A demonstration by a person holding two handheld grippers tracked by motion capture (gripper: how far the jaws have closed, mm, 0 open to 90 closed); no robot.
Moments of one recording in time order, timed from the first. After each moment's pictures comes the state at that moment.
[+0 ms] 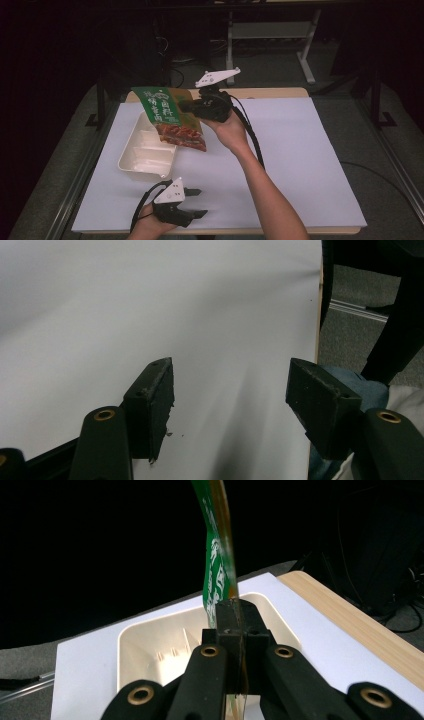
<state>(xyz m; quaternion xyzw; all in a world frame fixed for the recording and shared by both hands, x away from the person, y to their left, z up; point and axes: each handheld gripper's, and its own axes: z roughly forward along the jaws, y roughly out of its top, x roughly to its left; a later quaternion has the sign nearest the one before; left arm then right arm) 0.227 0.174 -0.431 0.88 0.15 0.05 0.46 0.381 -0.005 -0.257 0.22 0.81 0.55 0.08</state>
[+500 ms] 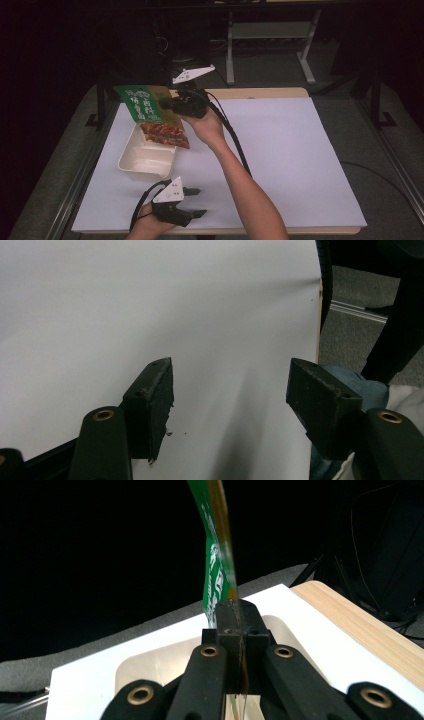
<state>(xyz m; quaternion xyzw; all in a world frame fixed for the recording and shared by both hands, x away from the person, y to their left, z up) 0.228 0.175 -0.431 0.87 0.15 0.05 0.46 0.402 0.046 -0.264 0.22 0.80 0.55 0.06</state>
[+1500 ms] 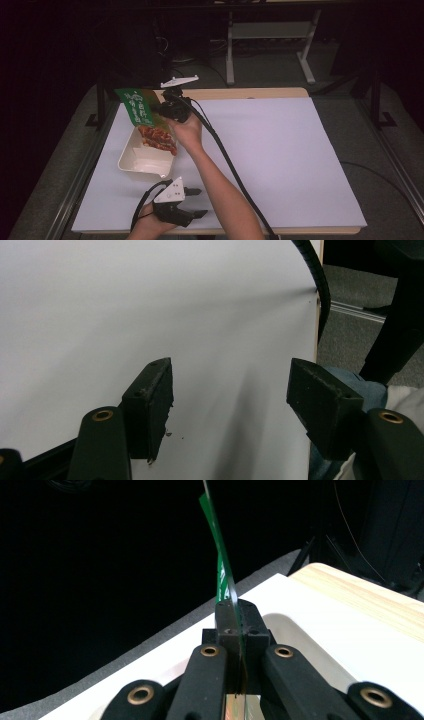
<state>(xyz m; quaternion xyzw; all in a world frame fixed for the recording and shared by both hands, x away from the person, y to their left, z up) 0.227 0.173 -0.430 0.87 0.15 0.05 0.46 0.426 0.089 -0.308 0.30 0.77 0.56 0.03</state>
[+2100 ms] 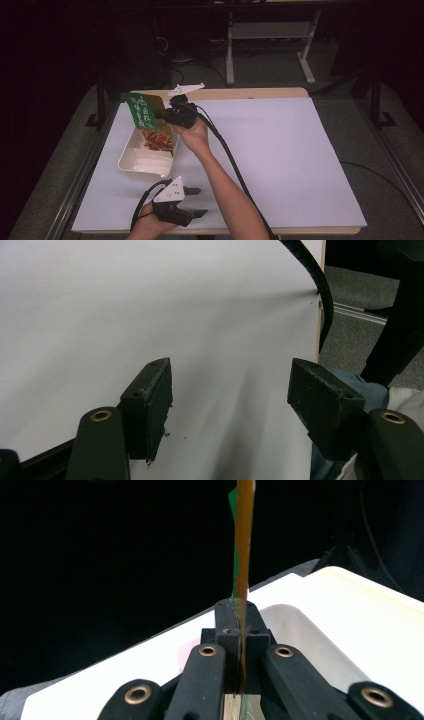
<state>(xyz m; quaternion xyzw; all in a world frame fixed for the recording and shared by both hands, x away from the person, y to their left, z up) 0.228 0.174 -0.430 0.87 0.15 0.05 0.46 0.427 0.076 -0.333 0.25 0.78 0.57 0.03</state>
